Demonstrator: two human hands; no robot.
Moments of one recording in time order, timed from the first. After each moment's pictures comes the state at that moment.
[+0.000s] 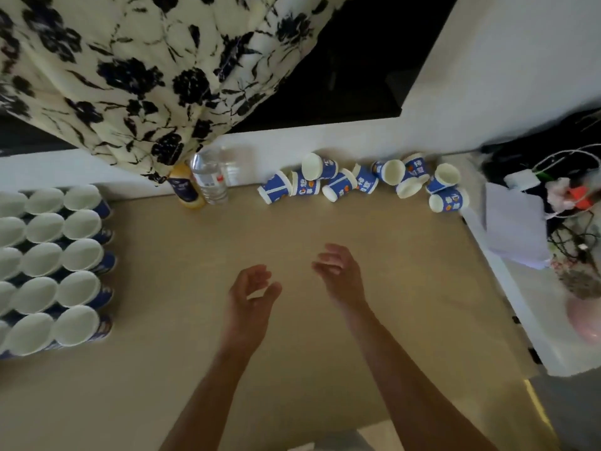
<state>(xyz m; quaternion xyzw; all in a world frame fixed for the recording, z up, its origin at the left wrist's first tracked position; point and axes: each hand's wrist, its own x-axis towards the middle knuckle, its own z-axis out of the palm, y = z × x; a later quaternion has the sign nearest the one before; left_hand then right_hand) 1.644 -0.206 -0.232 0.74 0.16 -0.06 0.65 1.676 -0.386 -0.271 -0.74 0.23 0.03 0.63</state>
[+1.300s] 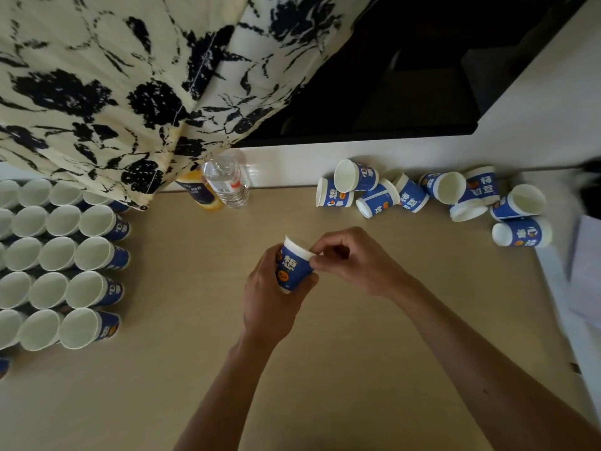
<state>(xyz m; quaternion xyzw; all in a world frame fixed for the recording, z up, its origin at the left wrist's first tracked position) 1.730 -0.247 -0.225 0.87 0.13 -0.02 0.48 1.800 -0.420 -0.204 -0.79 -0.14 0.26 0.54</state>
